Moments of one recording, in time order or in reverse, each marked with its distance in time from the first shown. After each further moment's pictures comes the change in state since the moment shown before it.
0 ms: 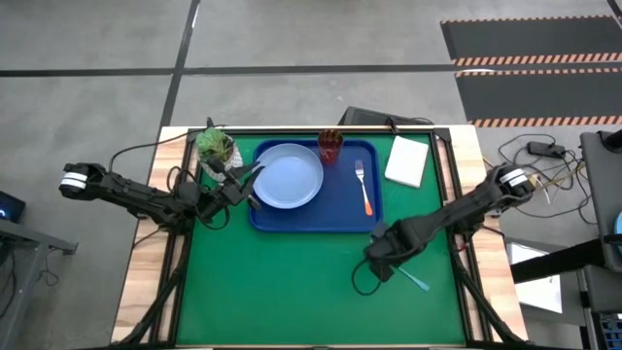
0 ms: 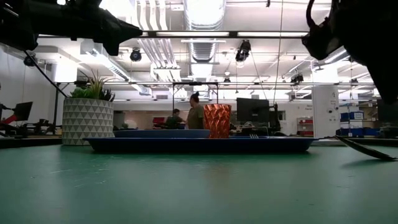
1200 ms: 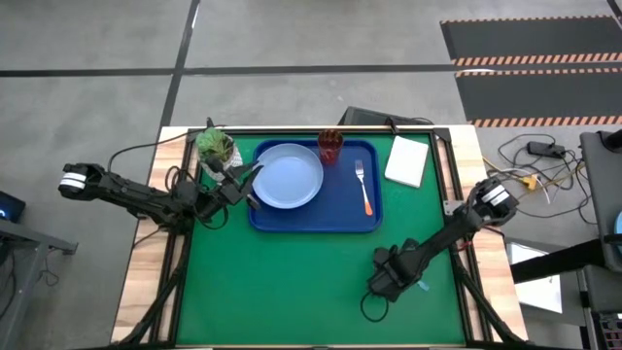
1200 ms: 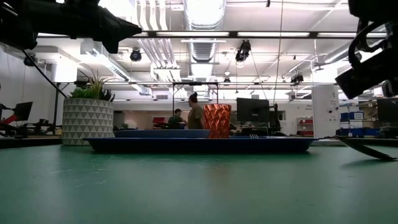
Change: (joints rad) left arm -0.002 -0.016 0.001 0.000 0.000 0.007; right arm 0.169 0.213 -0.073 0.129 0.019 -0.042
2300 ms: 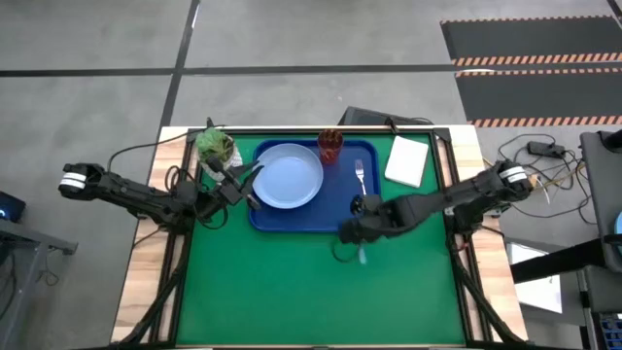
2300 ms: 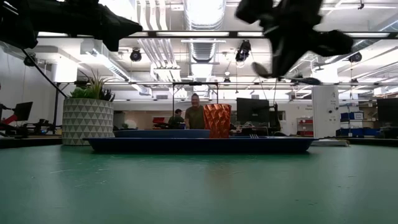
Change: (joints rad) left arm -0.001 0.000 0.008 0.000 0.016 -0.001; right arm -0.341 -0.224 0.206 0.059 0.297 0.364
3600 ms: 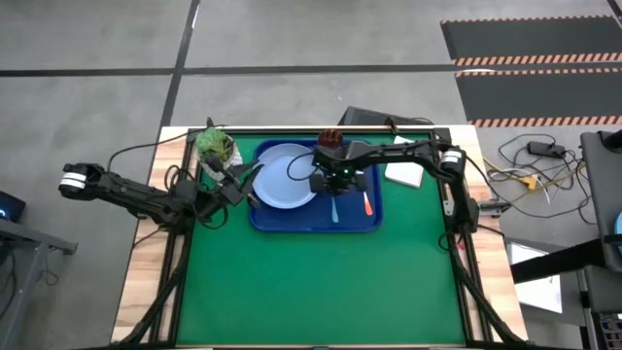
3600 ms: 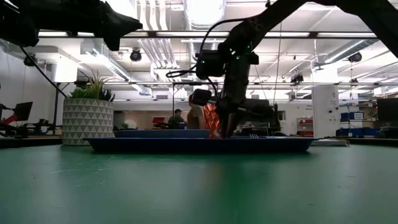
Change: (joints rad) left arm 0.001 0.000 0.016 0.000 0.000 0.074; right arm -0.571 0.469 0.238 0.129 -0.423 -0.419
